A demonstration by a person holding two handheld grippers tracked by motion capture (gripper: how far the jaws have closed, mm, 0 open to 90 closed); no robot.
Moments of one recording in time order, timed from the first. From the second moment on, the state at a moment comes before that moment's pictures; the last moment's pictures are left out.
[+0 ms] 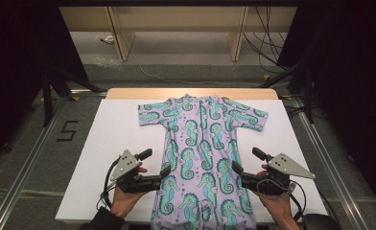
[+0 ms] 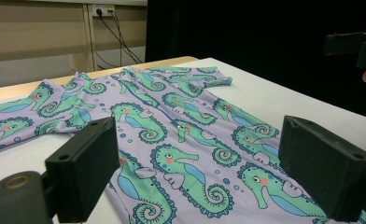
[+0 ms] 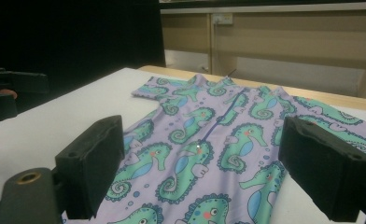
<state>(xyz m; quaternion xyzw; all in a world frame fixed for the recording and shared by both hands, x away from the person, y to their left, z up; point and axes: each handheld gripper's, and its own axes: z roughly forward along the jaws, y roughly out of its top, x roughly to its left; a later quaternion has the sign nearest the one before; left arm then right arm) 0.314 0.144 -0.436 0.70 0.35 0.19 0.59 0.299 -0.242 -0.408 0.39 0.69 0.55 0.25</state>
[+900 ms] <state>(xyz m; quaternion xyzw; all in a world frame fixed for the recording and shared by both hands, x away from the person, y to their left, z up) 0.321 0.146 -0.437 0.69 0.37 0.19 0.58 0.299 -0.243 -0.408 0.39 0.69 0.56 0.25</state>
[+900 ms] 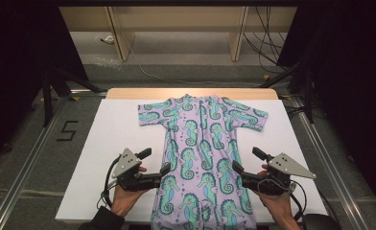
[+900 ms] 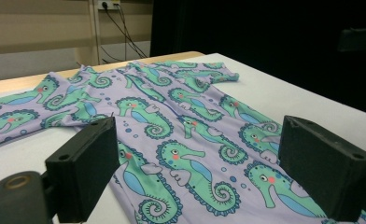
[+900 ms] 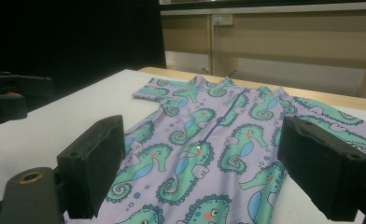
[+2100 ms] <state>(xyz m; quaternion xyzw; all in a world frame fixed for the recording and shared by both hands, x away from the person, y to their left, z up) 0.398 0.170 -0.416 0.70 0.47 0.23 0.49 0.299 -0.242 -0.409 0.39 0.69 0.56 0.25</state>
